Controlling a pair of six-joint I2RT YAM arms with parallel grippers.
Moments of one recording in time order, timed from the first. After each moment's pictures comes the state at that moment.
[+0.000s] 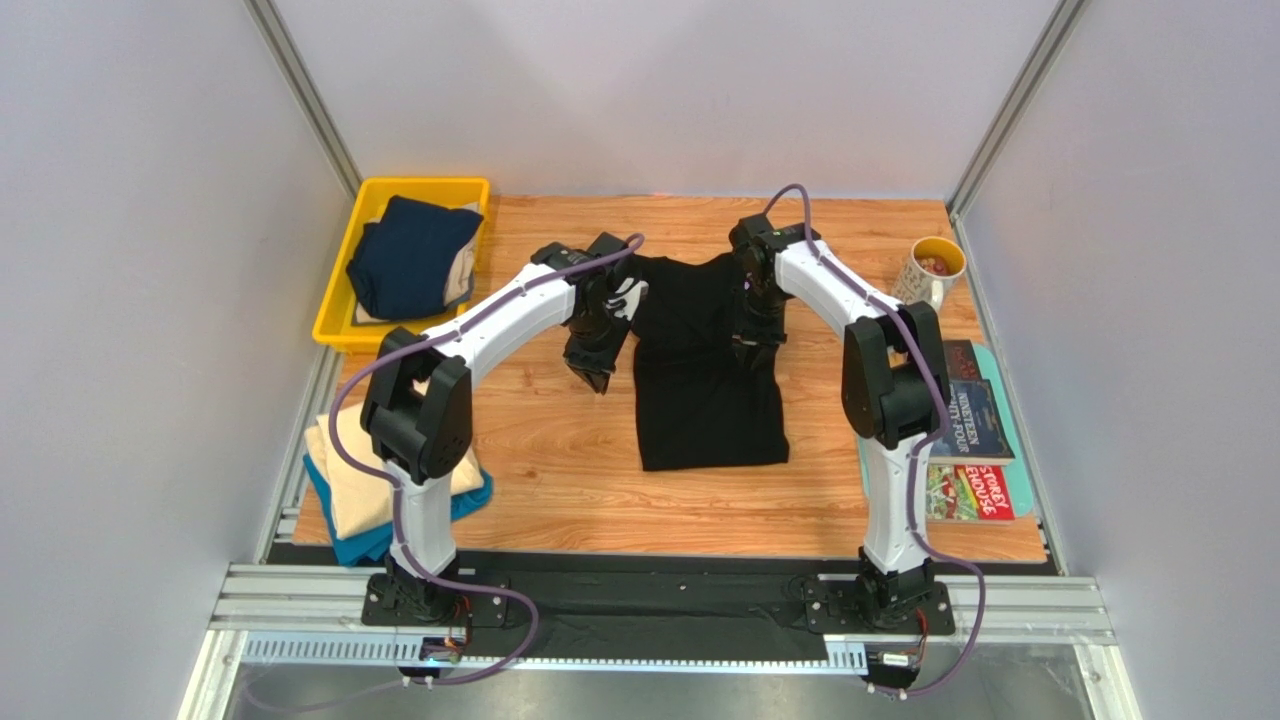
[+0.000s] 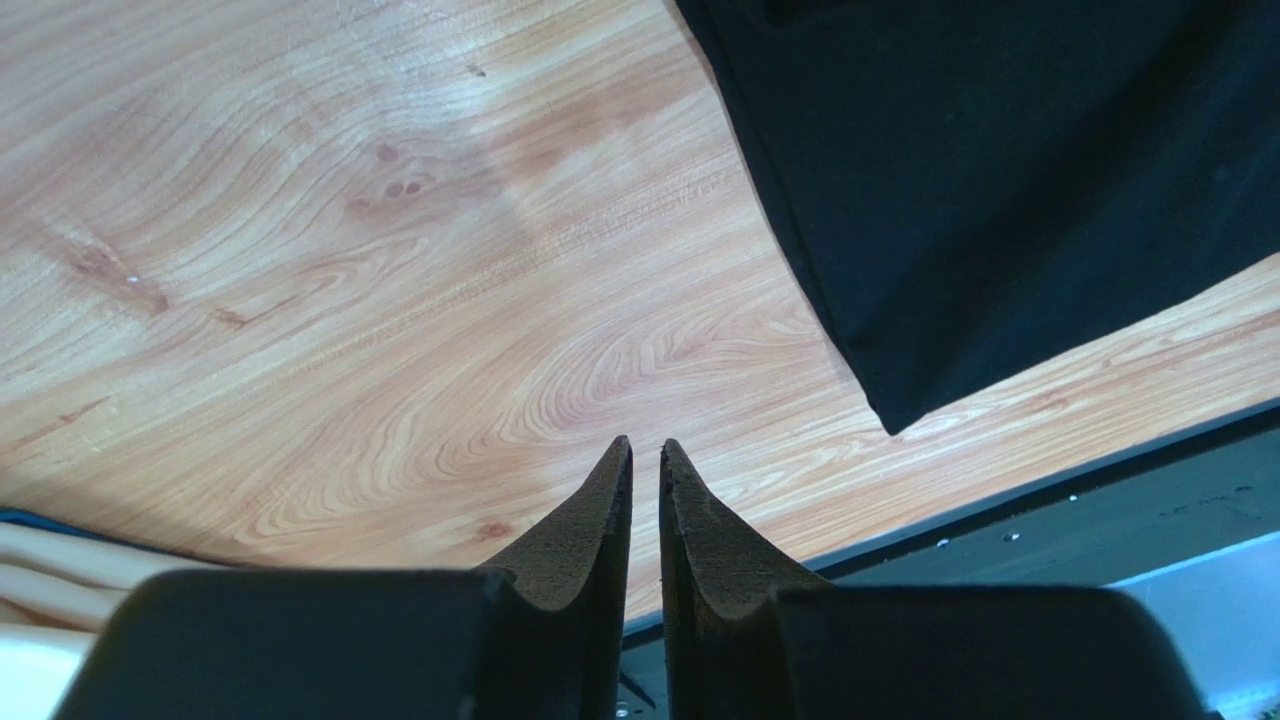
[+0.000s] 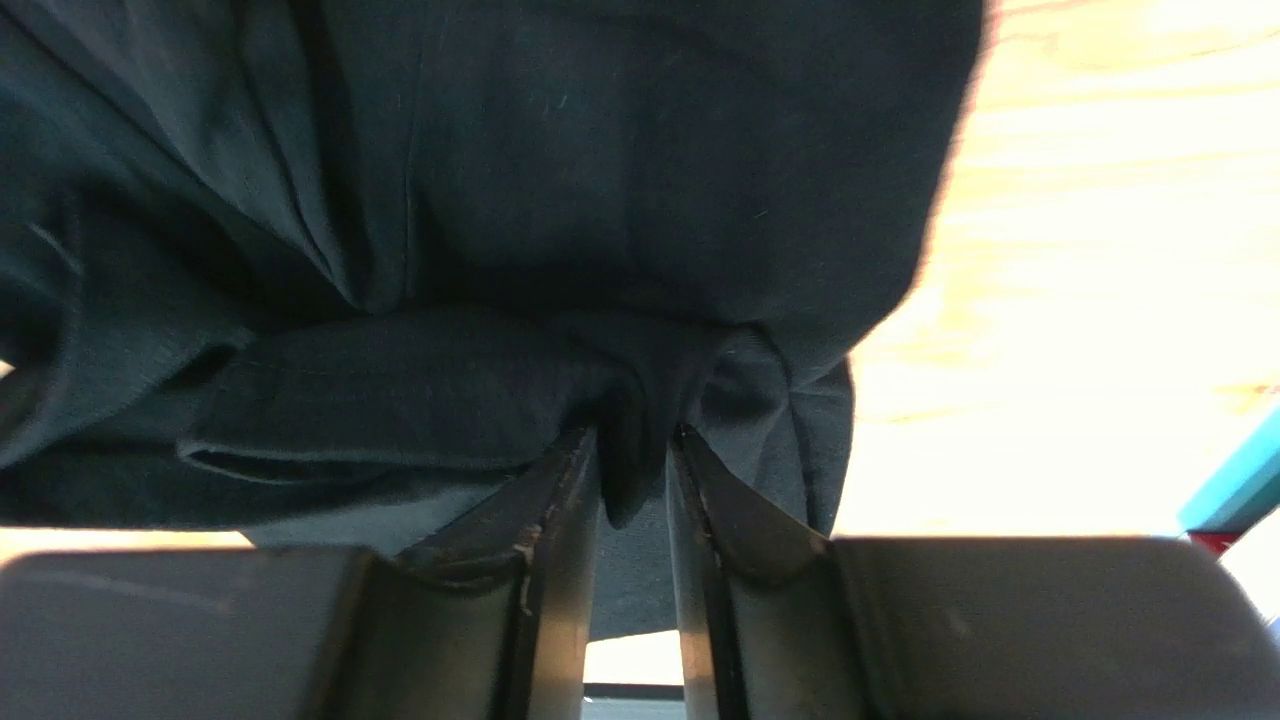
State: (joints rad) left arm -0.59 1.93 1.63 -1.08 0.12 -0.19; right arm 0.34 2.12 1.75 -1.09 -0.03 0.47
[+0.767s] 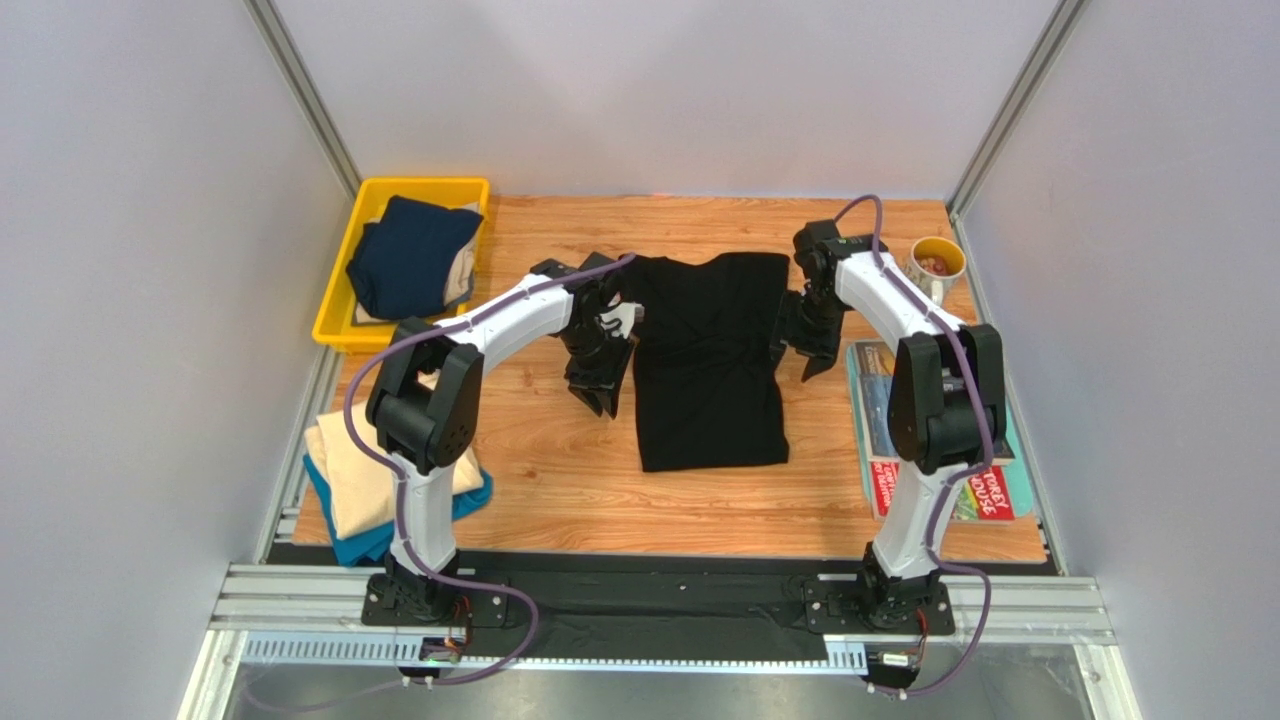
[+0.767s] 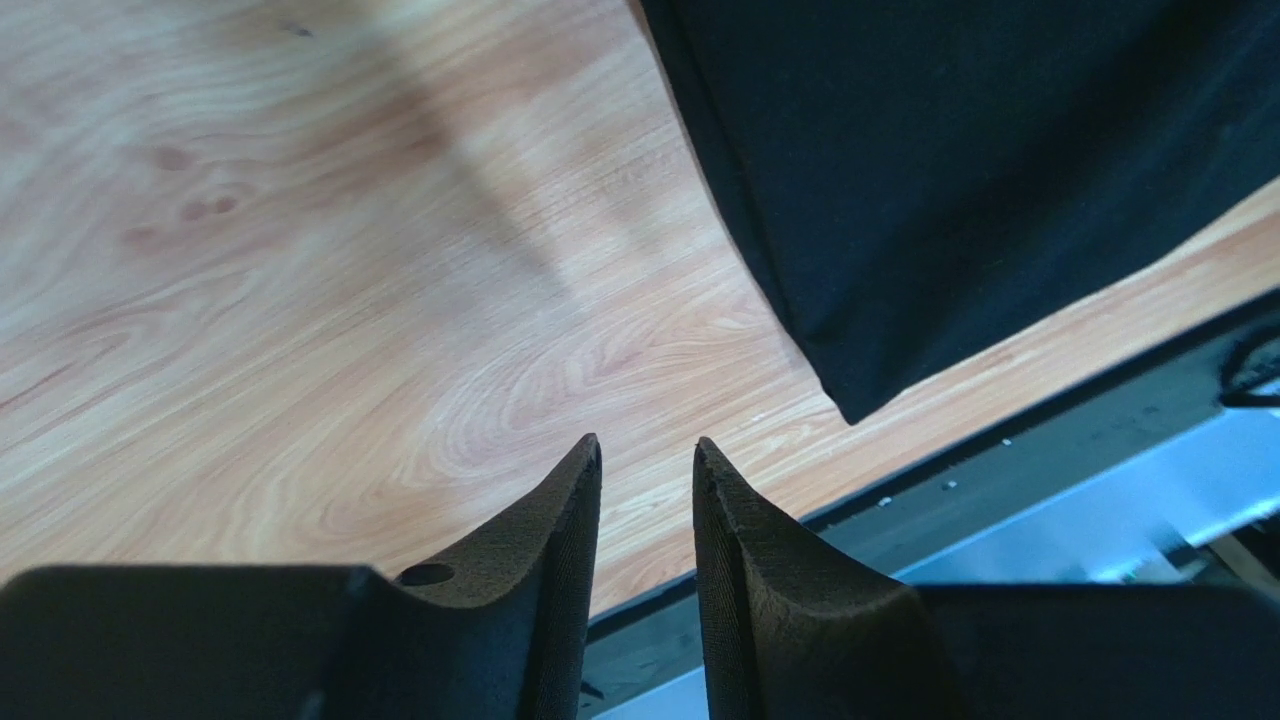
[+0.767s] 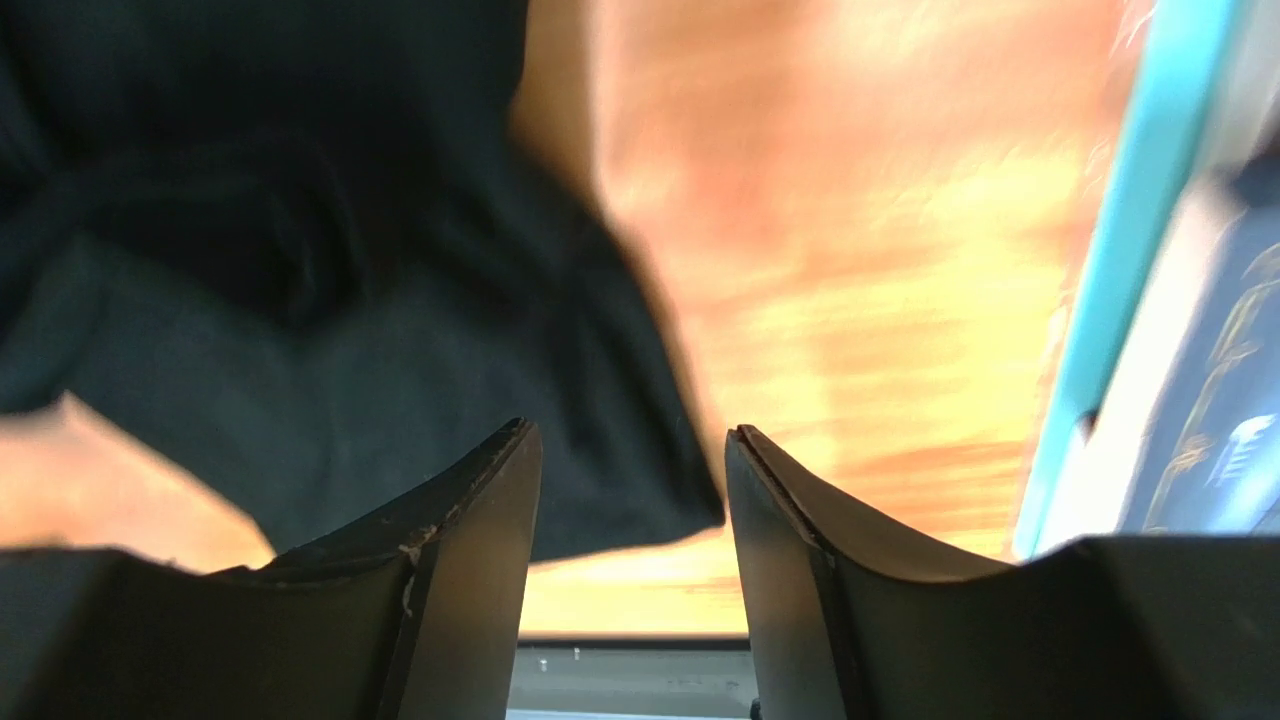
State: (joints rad) left arm -0.54 1.98 1.52 -1.01 0.32 -0.19; right arm 0.19 1.92 1.54 -1.05 -0.07 0.49
